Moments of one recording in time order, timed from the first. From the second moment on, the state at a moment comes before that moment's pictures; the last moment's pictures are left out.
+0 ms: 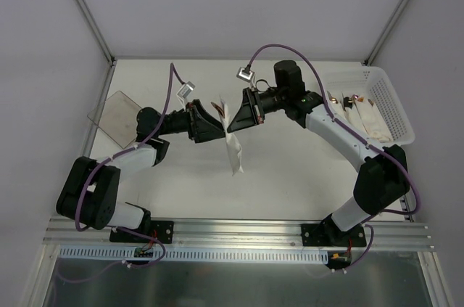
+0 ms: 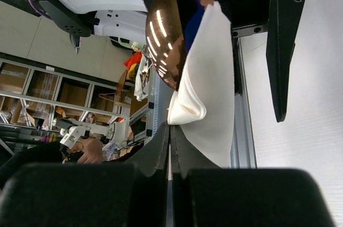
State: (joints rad) left arm -0.32 1.39 0.59 1.16 1.13 -1.05; right arm 0.57 1.58 1.32 -0.16 -1.26 0.62
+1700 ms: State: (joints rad) left arm -0.36 1.24 0.59 1.14 1.07 -1.04; right arm 0.55 1.58 1.32 -0.09 -1.31 0.67
